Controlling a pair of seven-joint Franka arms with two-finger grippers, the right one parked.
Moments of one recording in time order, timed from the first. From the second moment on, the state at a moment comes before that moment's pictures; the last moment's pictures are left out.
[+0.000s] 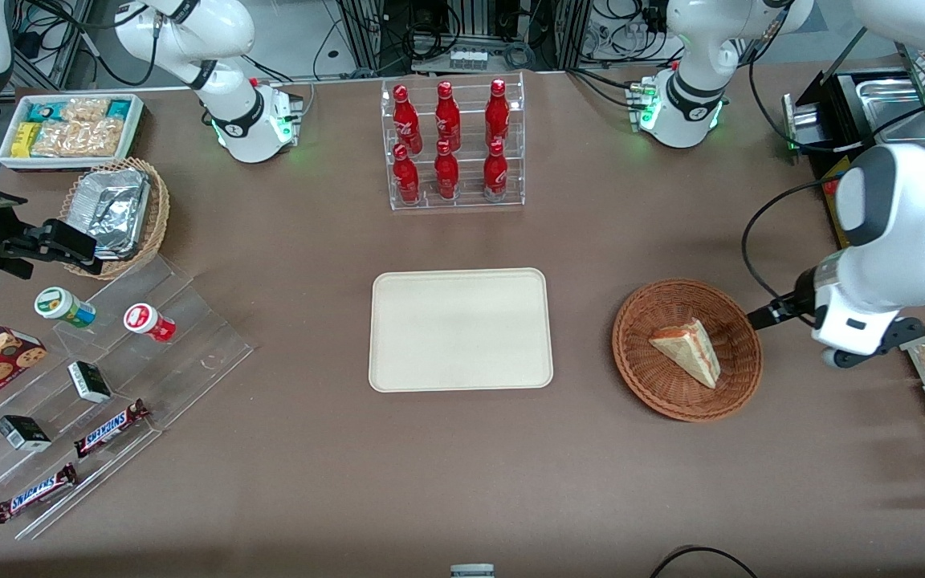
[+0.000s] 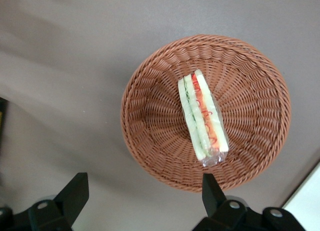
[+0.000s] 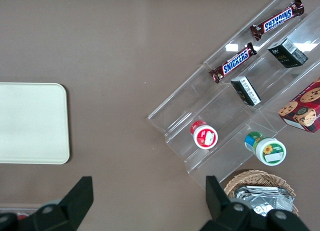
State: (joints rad) arm -0.02 0.23 -0.04 -1.79 0.04 1.85 -0.54
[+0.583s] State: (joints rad) arm -0.13 0.31 -0.05 -1.91 0.04 2.11 -0.90
